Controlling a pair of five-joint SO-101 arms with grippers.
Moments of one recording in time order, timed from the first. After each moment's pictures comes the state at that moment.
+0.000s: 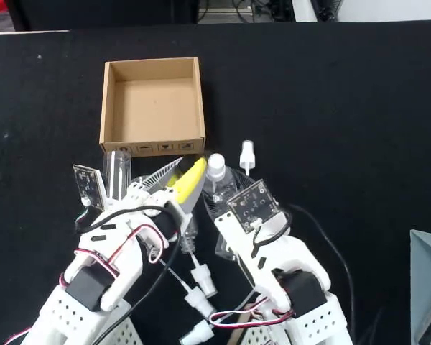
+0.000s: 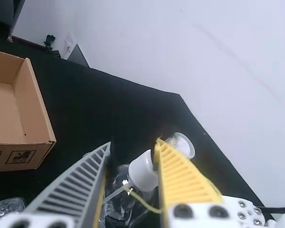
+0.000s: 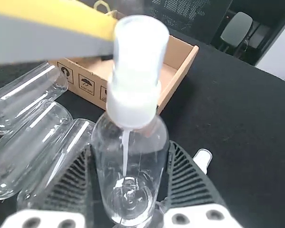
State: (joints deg) left arm 29.3 -93.3 84.2 21.1 33.0; right arm -25.9 -102.6 88.7 47.3 11.6
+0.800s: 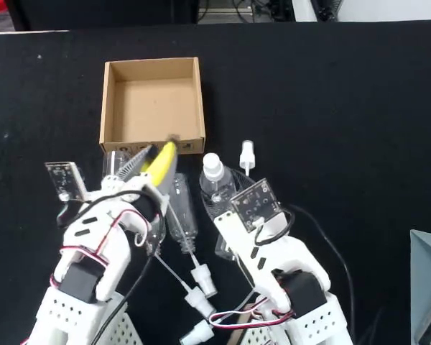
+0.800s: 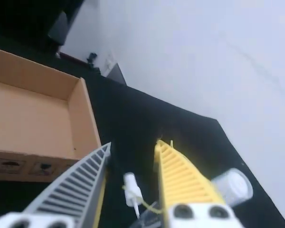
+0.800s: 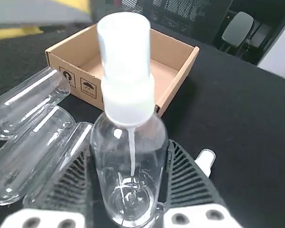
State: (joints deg) left arm 17.2 -92.4 83.7 21.2 32.7; right arm -26.0 -102.6 88.6 47.3 8.7
